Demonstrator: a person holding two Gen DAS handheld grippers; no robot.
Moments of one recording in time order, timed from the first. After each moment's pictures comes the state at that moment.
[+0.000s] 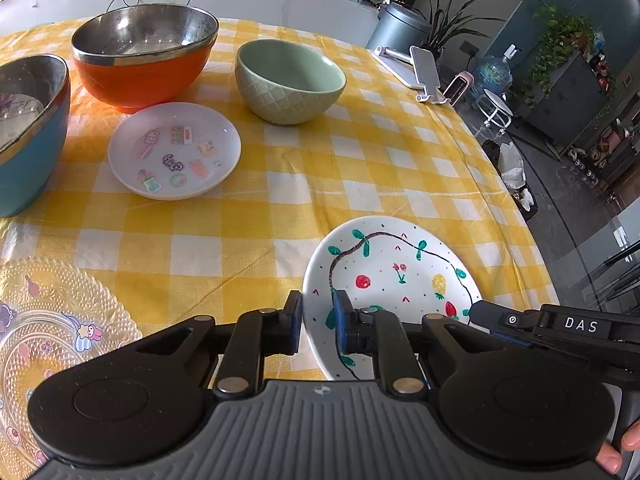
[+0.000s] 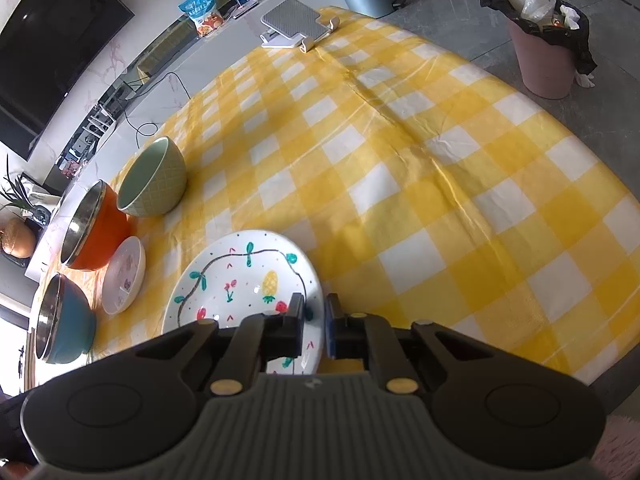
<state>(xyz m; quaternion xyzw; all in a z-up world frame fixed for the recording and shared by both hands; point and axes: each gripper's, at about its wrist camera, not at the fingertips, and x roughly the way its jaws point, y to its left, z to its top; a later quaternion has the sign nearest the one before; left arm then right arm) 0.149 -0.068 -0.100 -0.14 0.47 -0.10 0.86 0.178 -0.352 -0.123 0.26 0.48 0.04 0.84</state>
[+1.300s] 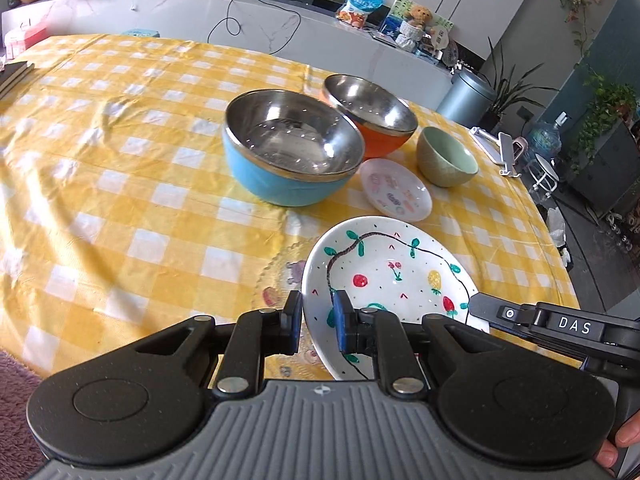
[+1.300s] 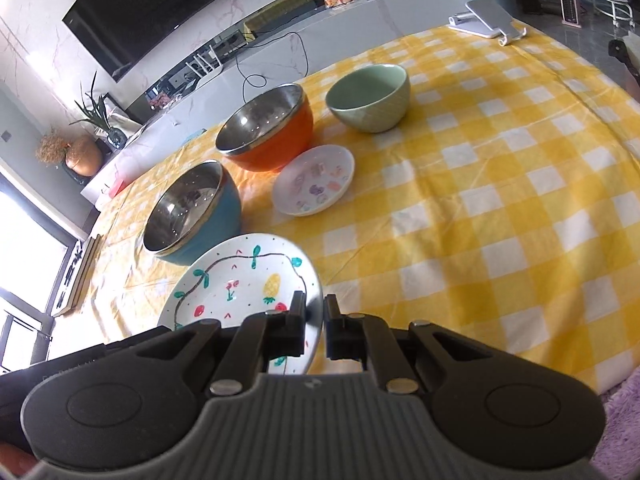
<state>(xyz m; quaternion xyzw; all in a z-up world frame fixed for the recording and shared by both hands) 0.047 0.097 -0.056 -0.18 0.43 0.00 0.88 0.124 -0.172 -0.081 0.17 0.46 0.17 0.85</state>
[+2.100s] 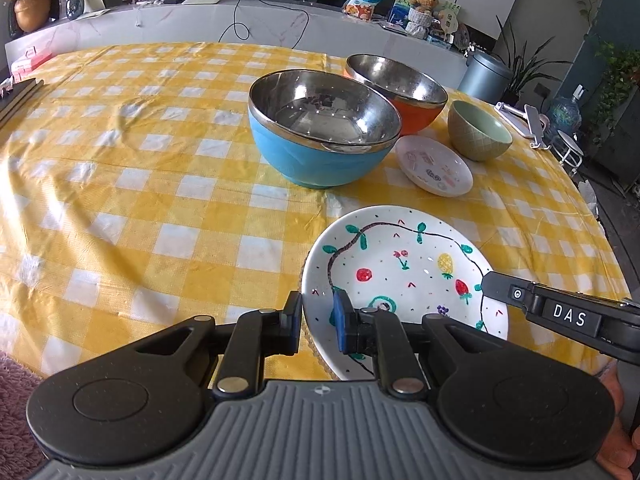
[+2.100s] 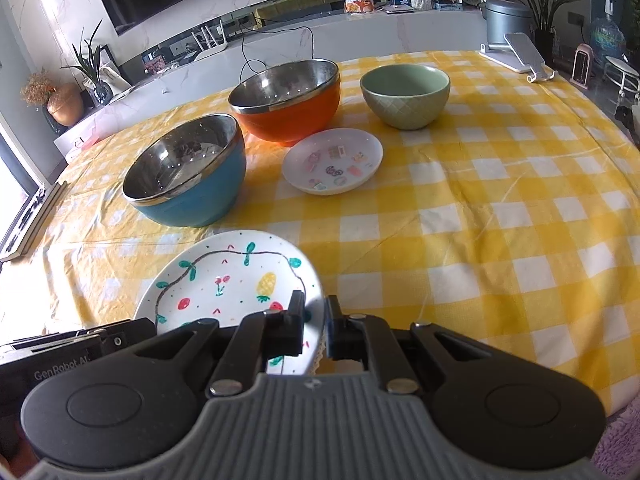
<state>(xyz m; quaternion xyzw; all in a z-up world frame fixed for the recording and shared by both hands) 0.047 0.096 -0.080 -0.12 0.44 0.02 0.89 0.116 -0.121 -0.099 0.05 0.44 0.15 0.88</state>
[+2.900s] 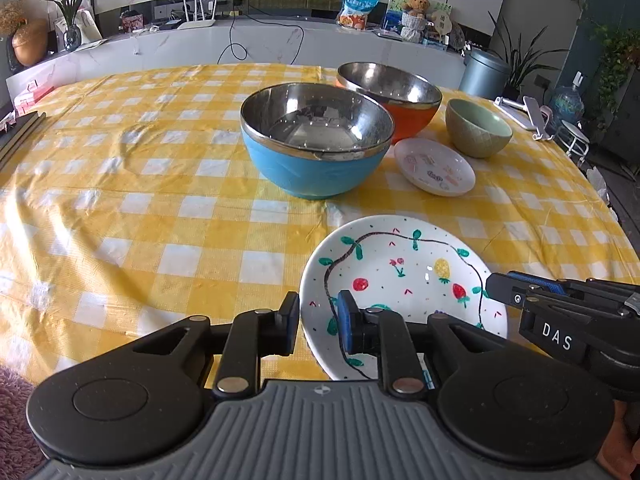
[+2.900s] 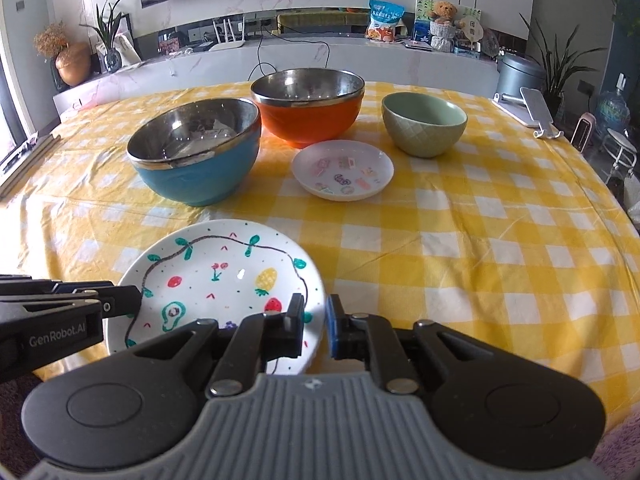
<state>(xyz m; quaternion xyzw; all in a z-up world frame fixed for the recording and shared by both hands) 0.043 0.086 -0.076 -0.07 0.41 0.03 0.91 0.102 -0.108 -0.104 -0.02 0.40 0.15 0.90</state>
